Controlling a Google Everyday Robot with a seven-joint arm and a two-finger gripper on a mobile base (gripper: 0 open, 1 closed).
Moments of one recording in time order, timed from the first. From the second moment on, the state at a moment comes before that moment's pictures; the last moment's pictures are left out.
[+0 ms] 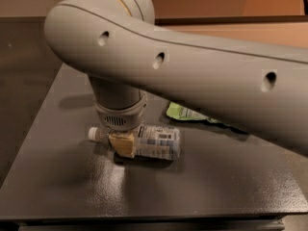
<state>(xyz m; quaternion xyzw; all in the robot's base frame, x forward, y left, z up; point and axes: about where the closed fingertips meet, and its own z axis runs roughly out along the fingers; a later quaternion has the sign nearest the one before) 0.407 0.048 0.851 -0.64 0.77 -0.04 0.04</state>
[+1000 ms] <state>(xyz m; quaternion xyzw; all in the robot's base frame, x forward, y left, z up) 0.391 0.077 0.942 -0.71 0.68 0.10 0.15</state>
